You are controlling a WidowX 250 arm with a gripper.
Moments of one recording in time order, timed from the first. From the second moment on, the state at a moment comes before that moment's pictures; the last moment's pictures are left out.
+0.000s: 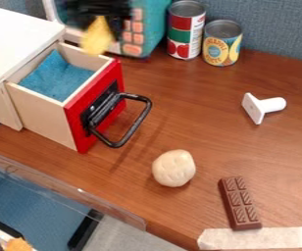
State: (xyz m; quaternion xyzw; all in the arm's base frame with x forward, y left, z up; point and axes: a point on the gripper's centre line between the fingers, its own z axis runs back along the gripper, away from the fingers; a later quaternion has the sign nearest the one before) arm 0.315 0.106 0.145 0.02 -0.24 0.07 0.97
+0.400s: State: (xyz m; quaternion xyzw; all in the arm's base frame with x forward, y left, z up) arm 0.283 0.136 0.137 0.03 -0.22 0.18 0.96
